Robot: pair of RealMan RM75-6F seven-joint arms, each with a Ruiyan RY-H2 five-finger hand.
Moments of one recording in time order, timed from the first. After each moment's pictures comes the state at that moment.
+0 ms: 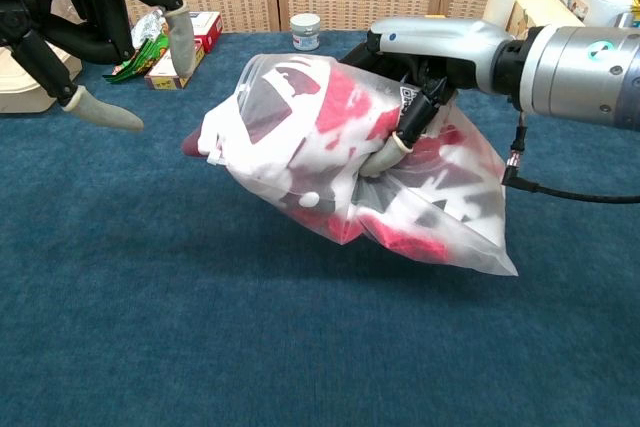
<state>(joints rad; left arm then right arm) -0.68 -1.04 -0.14 -1.93 1.55 0.87 -0.03 0.87 -1.45 0.18 -1.58 -1.33 0.81 0.19</state>
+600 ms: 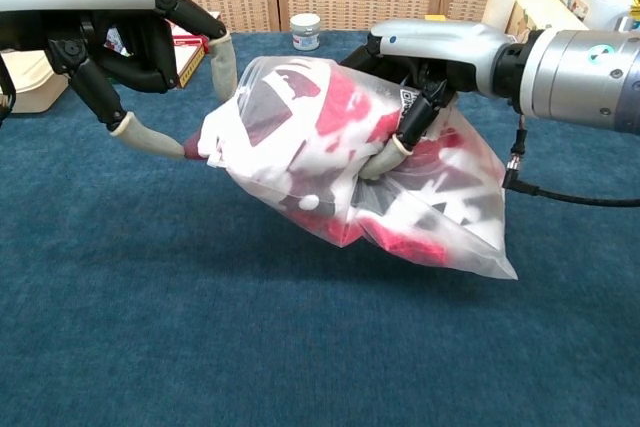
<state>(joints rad) -0.74 -1.12 -0.14 -1.92 1.46 0.82 -0.05 0.86 -1.45 0.18 -1.58 -1.34 0.82 0.20</state>
